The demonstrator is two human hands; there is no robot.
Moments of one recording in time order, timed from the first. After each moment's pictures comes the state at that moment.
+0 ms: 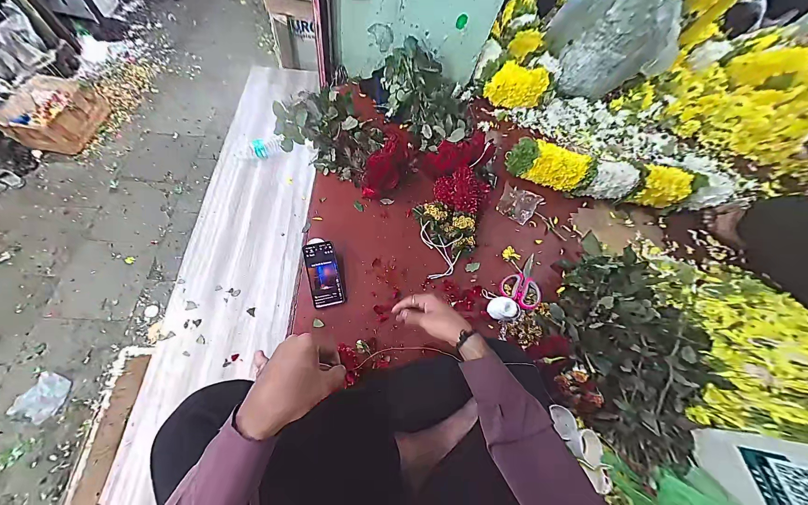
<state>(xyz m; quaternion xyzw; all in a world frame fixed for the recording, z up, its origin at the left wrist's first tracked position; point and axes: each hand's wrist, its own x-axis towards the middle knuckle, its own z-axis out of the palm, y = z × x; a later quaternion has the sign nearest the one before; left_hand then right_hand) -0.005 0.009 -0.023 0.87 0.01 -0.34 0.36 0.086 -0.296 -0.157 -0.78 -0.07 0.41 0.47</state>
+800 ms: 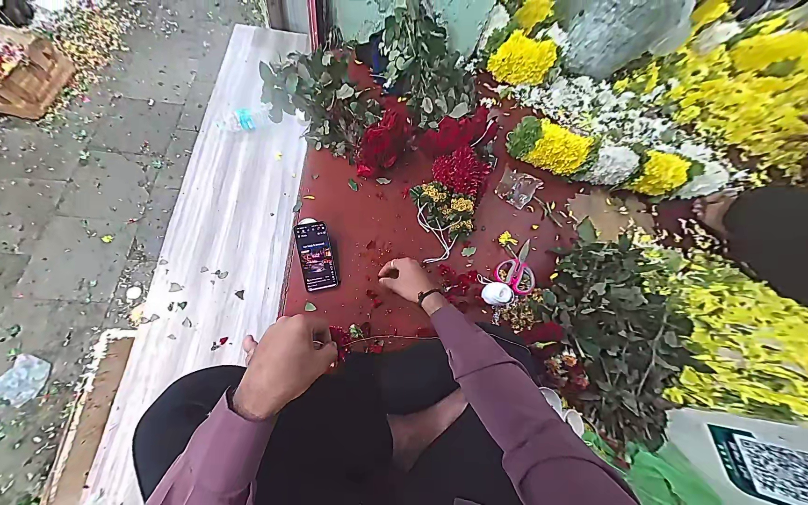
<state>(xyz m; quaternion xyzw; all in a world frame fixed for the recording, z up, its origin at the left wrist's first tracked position) -0.003 0.006 -0.035 0.89 0.03 -0.32 0.32 0.126 -0.265 -0.235 -0.90 -0.09 0.31 0.31</state>
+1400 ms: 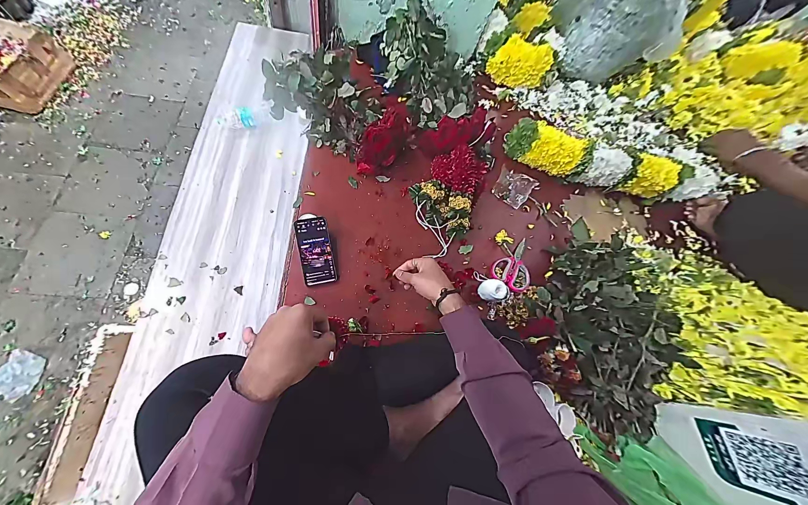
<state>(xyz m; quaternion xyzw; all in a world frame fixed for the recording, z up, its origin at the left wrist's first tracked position) -0.002 0.004 -0.035 0.89 0.03 -0.33 0.31 0.113 -0.294 -0.199 -0.85 0.07 0.34 0.40</state>
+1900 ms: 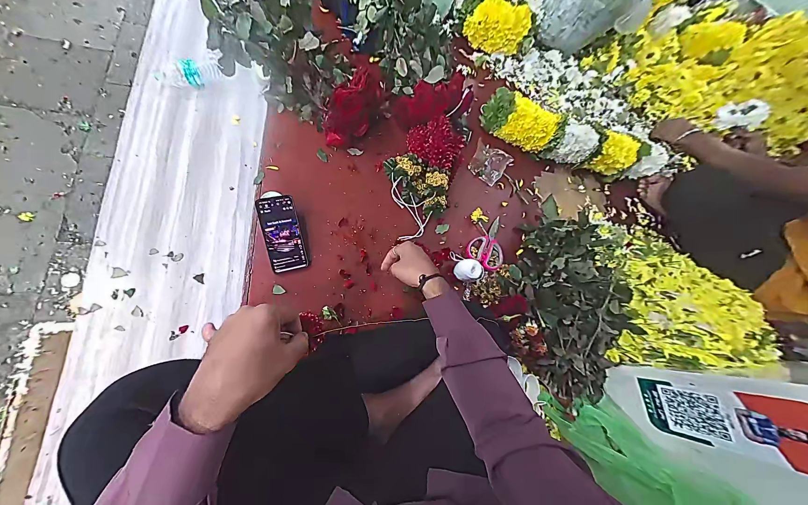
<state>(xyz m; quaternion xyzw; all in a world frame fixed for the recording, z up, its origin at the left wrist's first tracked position) -0.010 0.005 -0.031 0.90 0.01 -0.32 0.31 0.118 -0.306 -0.179 -0.90 0.01 0.39 0.21</state>
